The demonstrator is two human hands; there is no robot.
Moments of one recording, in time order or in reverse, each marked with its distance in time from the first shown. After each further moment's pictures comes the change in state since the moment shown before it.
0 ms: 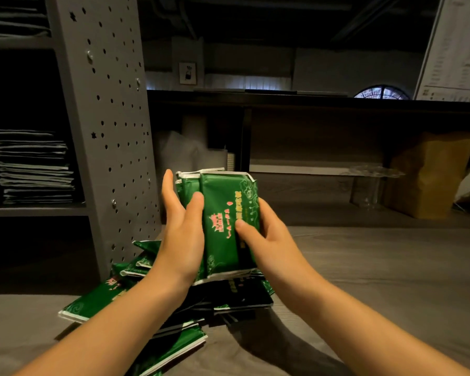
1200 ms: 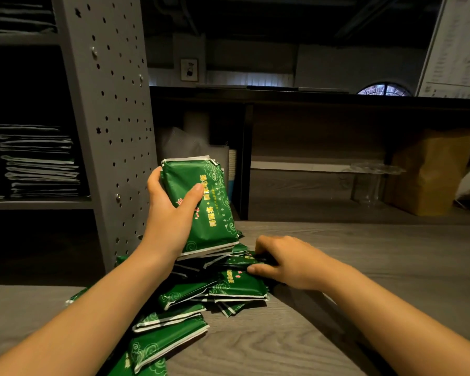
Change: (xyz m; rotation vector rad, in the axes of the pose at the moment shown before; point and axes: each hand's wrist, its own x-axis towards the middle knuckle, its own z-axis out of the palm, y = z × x) left_hand 0.023 -0.008 -0.019 0.075 0.082 0.008; right_hand 0.016 0.028 -0.060 -1.368 -0.504 0.065
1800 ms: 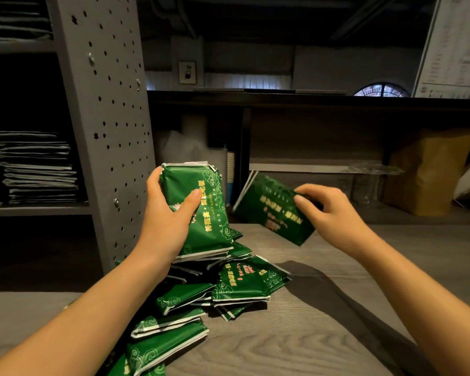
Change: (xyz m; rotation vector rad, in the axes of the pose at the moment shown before) left_hand 0.004 -0.003 -0.005 0.099 -0.025 0.037; right_hand -0.013 0.034 -0.044 0.514 0.635 0.017
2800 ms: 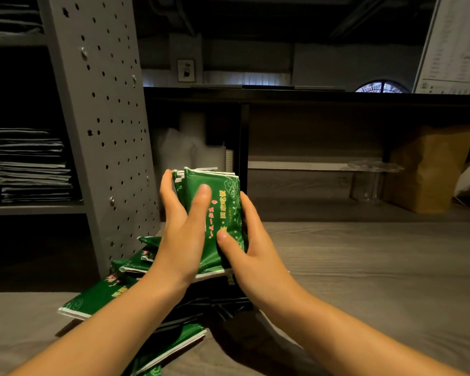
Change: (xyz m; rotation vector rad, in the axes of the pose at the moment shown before) left_hand -0.027 0.006 0.023 -0.151 -0.059 0.004; right_hand -0.038 -0.067 0.097 0.640 -0.045 0.119
